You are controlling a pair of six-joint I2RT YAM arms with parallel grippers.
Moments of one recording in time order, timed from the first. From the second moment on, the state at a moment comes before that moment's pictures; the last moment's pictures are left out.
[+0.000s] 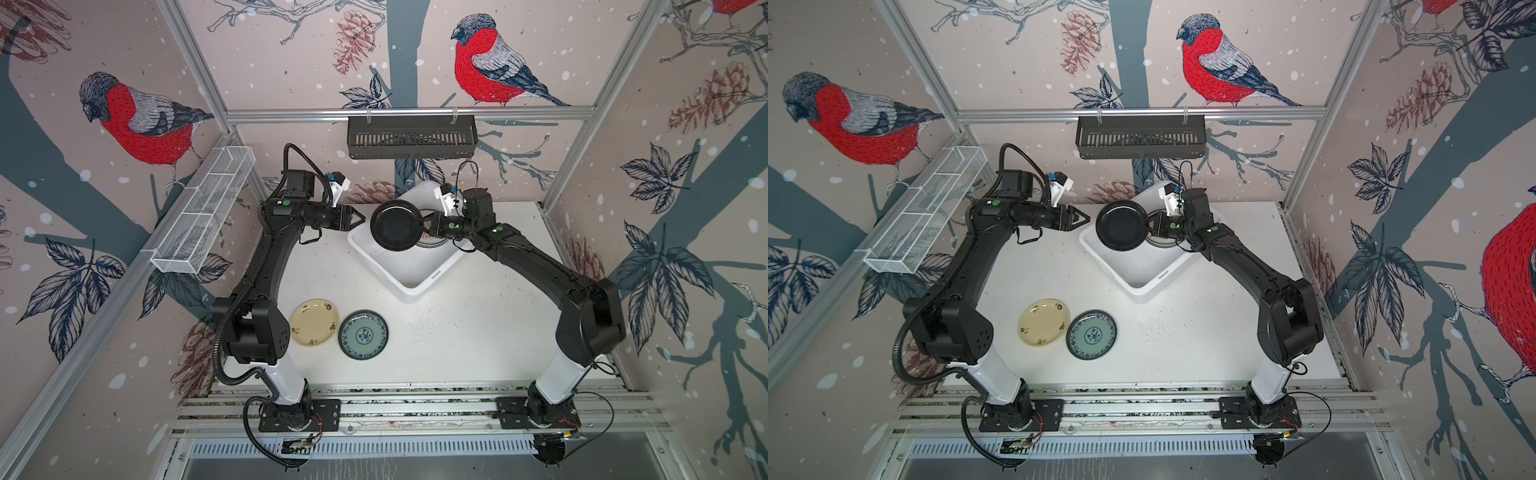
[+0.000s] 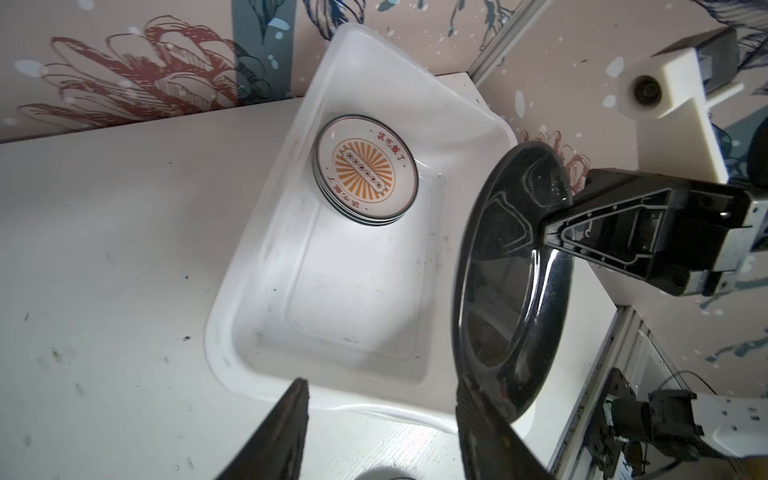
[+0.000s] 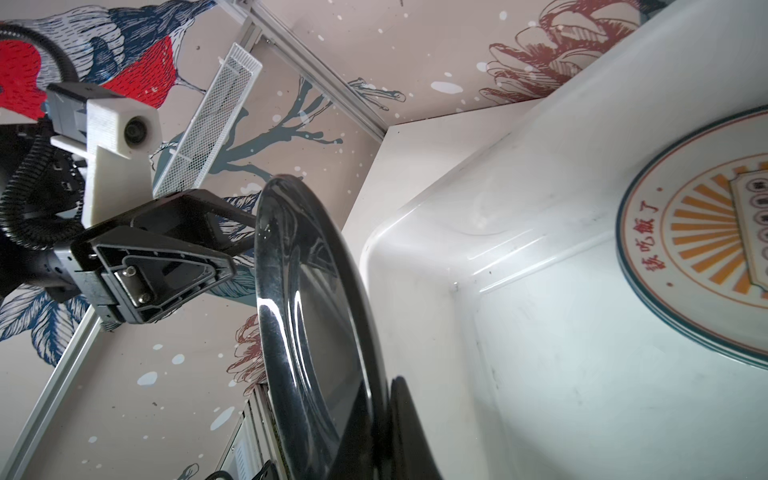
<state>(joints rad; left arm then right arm) -0.07 1.72 1.78 -0.88 0.68 0.08 0.44 1.75 1.46 -0.15 -0.63 0.58</state>
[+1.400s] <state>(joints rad) -0.03 1.58 1.69 -0.86 0.82 0.13 0.46 2.33 2.07 -0.68 -0.48 0.35</state>
